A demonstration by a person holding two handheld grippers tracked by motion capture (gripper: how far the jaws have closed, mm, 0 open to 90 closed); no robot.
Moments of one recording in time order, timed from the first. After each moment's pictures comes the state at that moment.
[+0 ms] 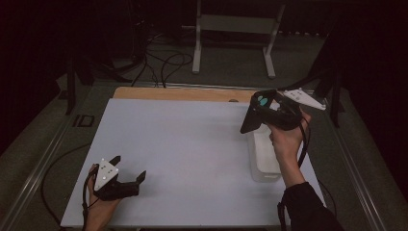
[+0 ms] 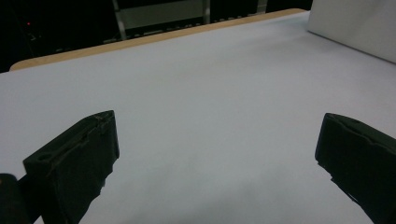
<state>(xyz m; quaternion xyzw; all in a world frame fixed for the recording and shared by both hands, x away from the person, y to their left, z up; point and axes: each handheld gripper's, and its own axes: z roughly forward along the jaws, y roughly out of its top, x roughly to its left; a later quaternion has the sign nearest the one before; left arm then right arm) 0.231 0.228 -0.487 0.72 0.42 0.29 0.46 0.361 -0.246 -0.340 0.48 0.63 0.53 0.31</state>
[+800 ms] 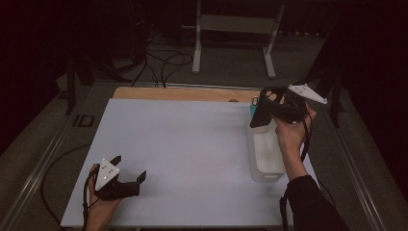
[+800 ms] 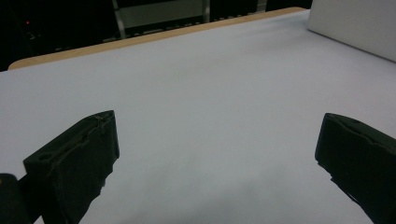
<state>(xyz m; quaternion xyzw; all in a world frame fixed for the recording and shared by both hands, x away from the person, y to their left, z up) 0.231 0.227 -0.487 0.72 0.42 0.29 0.46 0.389 -0.268 -0.349 0.52 0.61 0.49 0.35</state>
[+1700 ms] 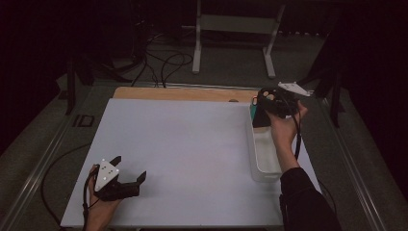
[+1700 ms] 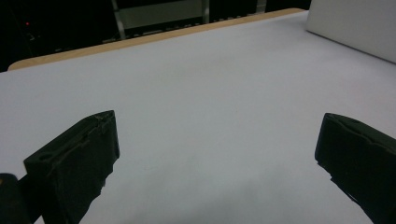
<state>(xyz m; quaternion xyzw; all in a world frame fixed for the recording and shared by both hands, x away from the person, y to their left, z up) 0.230 0.228 -0.487 0.72 0.42 0.29 0.47 0.436 -0.266 -0.386 0.56 0.62 0.41 0.36</state>
